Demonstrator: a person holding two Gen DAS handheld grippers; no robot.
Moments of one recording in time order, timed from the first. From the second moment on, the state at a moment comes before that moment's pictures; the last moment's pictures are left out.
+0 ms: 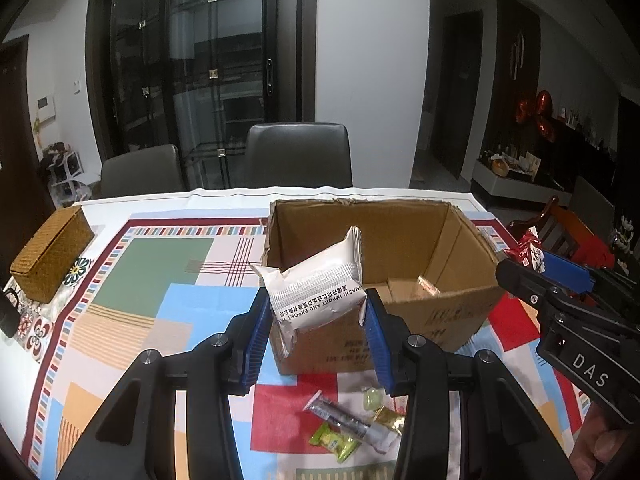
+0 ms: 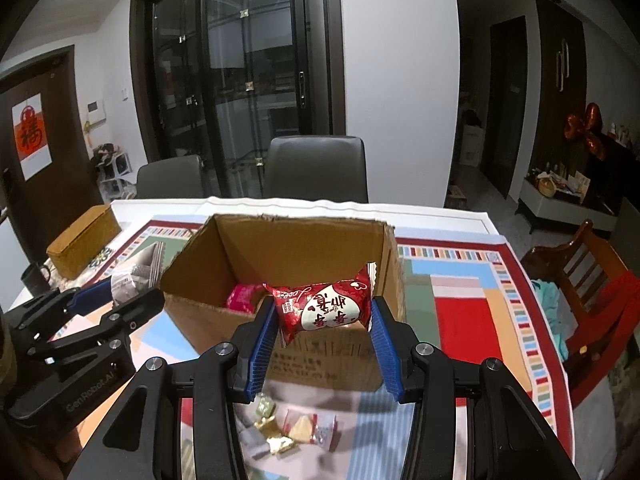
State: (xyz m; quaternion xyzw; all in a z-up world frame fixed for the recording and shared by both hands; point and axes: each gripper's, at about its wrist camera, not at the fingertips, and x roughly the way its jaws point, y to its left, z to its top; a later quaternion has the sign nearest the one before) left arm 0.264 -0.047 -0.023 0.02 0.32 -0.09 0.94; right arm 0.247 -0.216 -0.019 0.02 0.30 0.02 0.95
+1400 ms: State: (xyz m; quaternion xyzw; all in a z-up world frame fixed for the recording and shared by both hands) left arm 0.332 -0.052 -0.033 0.02 0.33 -0.11 0.94; right arm 0.319 -0.219 -0.024 0.01 0.30 0.00 0.95
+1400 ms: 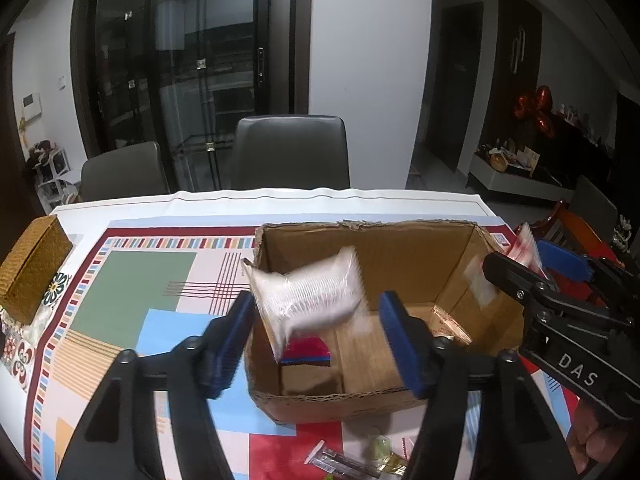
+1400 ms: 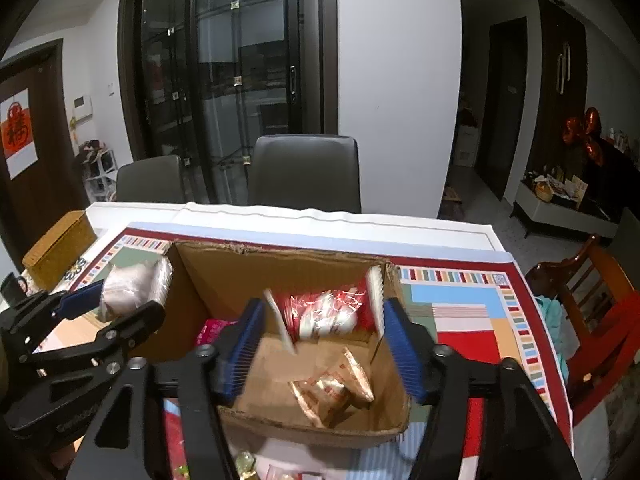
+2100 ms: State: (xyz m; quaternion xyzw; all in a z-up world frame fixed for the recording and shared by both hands) left arm 0.305 -0.041 -0.010 0.02 0.30 -0.08 0.95; right arm 0.293 -0.230 -0.003 0.01 0.28 -0.03 0.96
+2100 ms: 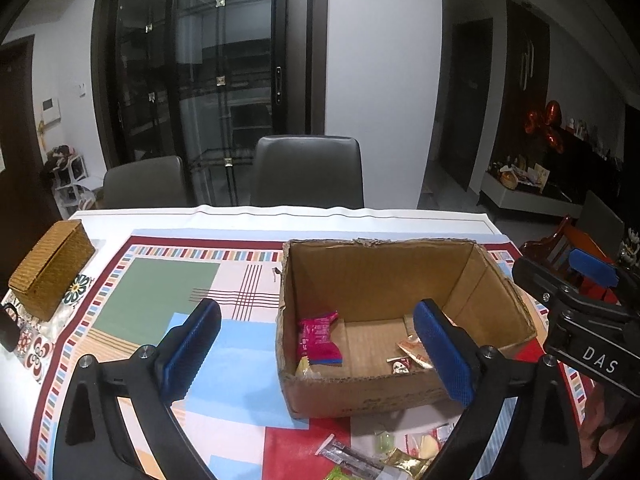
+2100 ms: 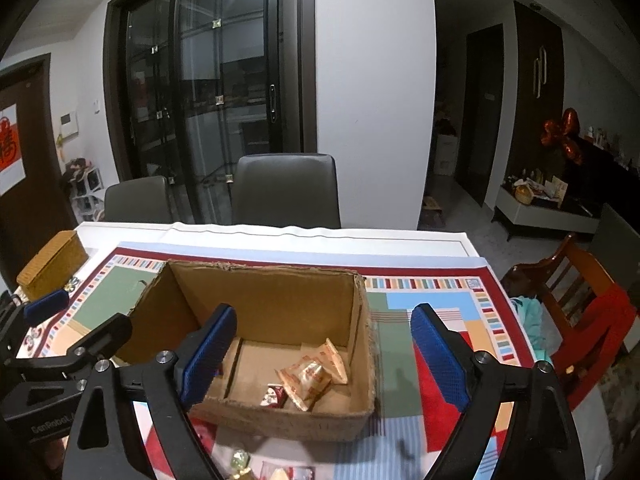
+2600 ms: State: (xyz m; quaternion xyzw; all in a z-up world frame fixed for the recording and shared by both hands) left arm 0.268 -0.040 0.002 0.02 0.29 -0.08 0.95; right arm 0.259 -0.230 0.007 0.02 0.26 -0.03 0.96
